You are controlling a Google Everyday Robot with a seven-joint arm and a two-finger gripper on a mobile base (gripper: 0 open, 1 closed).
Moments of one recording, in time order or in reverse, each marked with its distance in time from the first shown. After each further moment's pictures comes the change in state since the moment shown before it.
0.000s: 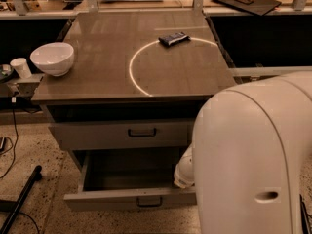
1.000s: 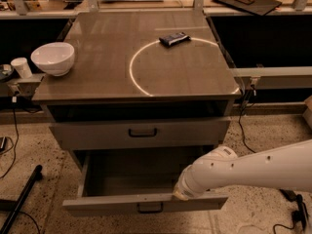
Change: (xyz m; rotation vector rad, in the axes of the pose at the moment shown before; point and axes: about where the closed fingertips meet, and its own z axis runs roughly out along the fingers) arm 0.008 0.055 -0.065 -0.096 -0.140 -0.018
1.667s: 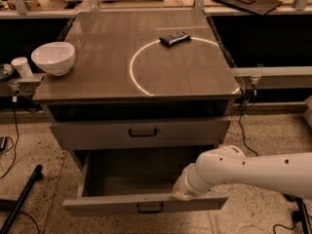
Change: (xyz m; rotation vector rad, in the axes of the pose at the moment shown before) arm -0.009 0.013 -0.020 -0.065 -0.054 -0.094
